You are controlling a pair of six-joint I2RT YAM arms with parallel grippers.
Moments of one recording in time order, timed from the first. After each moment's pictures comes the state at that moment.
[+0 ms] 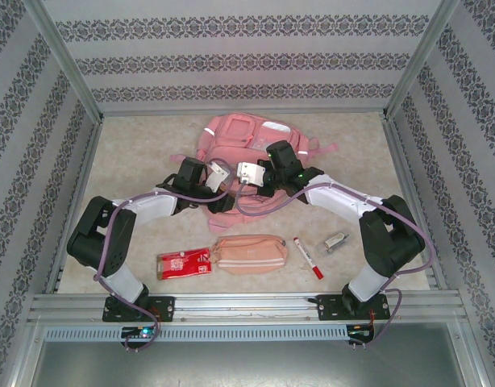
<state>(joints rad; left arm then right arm) -0.40 1.66 0.87 -0.04 0.58 0.05 0.57 1.65 1.10 -0.18 -0.28 -0.87</state>
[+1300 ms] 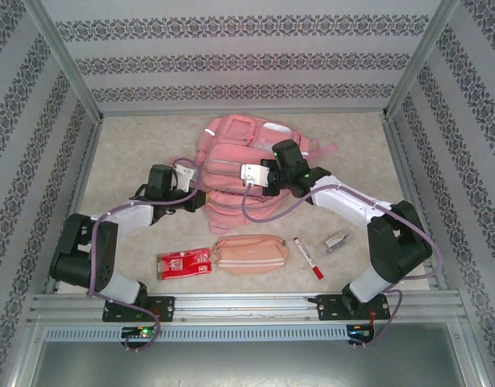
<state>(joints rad) -0.18 1.50 0.67 0.07 0.55 -0.16 0.54 1.59 1.08 -0.21 -0.29 -0.99</state>
